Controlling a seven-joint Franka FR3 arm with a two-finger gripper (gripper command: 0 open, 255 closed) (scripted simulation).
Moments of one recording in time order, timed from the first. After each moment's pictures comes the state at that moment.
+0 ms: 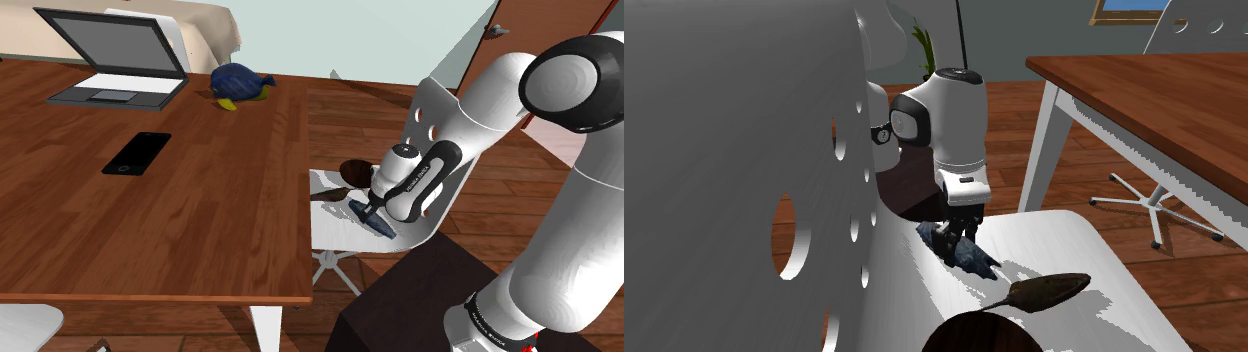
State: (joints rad) arm -0.05 0.23 -0.13 -2.70 -0.27 3.10 -0.06
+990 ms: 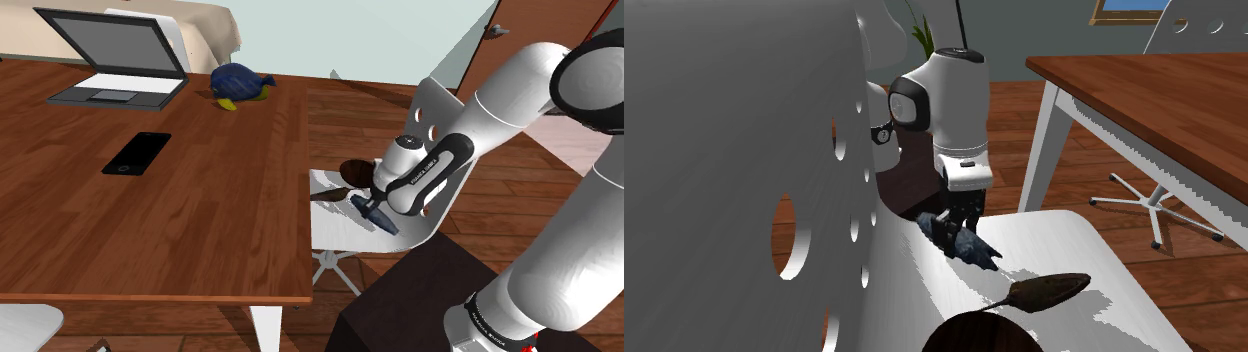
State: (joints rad) arm -0.08 0.13 -0.10 -2.72 -0.24 3.02 -0.10
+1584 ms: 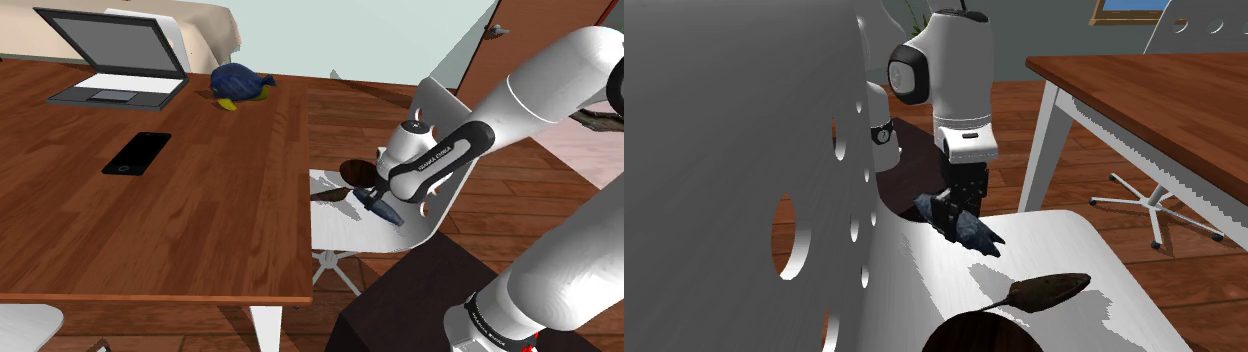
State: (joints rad) arm -0.09 -0.02 -0.07 -2.73 -0.18 2.87 -0.15
